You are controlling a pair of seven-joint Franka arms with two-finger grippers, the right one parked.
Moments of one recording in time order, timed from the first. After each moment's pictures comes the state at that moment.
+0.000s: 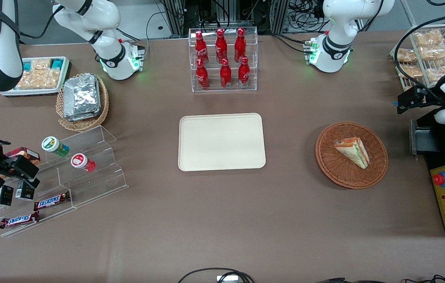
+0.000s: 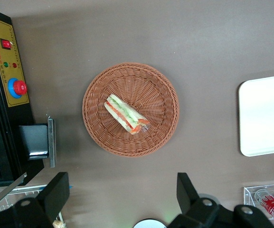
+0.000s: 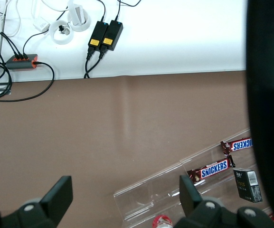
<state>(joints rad) 0.01 0.05 -0.05 -1.47 0.02 1.44 0.09</state>
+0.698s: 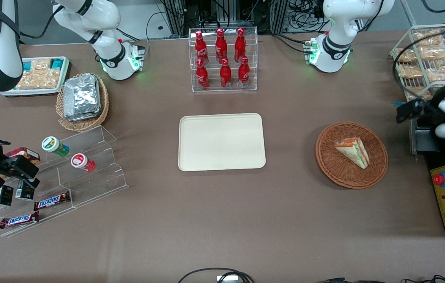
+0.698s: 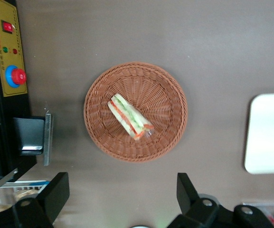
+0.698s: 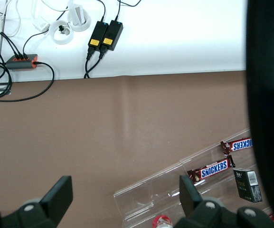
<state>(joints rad) 0.02 0.07 -0.04 -1.59 0.02 1.56 -0.03</state>
